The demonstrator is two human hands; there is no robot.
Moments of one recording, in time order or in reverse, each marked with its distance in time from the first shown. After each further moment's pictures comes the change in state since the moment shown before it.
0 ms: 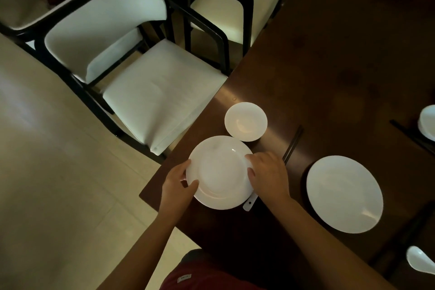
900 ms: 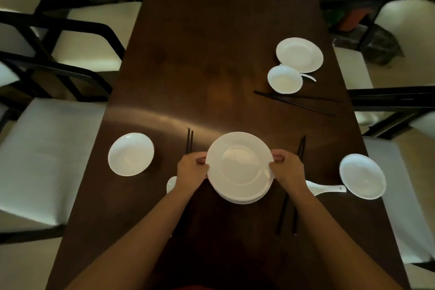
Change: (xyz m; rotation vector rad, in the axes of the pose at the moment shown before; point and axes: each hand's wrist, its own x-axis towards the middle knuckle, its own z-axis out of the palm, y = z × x) left_hand -0.008 0.165 0.196 0.044 -0.565 0.233; right_hand -0.114 0.209 -0.071 0.666 0.349 0.966
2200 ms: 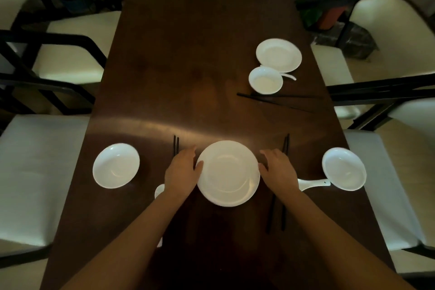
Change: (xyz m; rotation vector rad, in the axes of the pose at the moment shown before) left_hand 0.014 0.002 0.008 0.586 0.021 0.334; right_hand -0.005 0.013 -0.013 -0.426 0.032 -0.300
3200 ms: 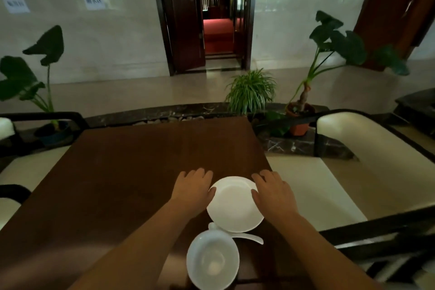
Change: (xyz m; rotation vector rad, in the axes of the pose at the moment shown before) left_hand 0.387 0.249 0.016 0.676 0.076 0.374; right_hand 0.369 0.094 -0.157 -0.342 0.305 -0.186
